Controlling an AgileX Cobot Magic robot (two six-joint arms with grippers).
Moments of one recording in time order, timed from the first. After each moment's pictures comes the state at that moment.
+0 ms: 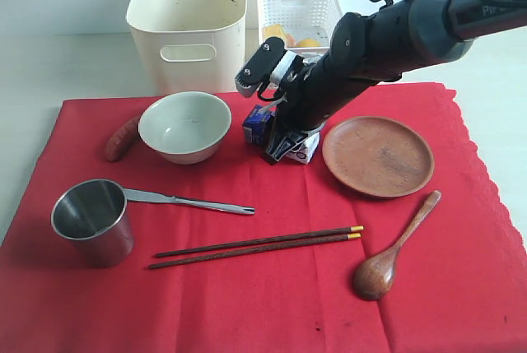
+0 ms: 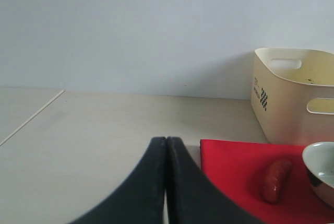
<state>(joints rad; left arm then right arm) 0.07 0.01 0.00 0.15 0.14 -0.14 0.64 2.11 -1.29 0.41 0.36 -0.88</state>
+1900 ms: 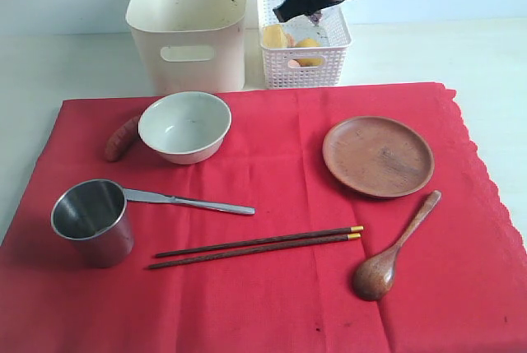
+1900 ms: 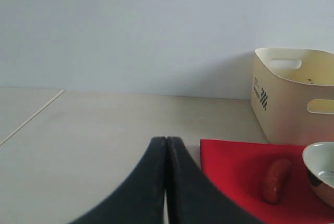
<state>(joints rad) 0.07 0.01 0.00 0.15 0.14 -0.14 0.50 2.14 -1.59 0.12 0.06 -0.48</state>
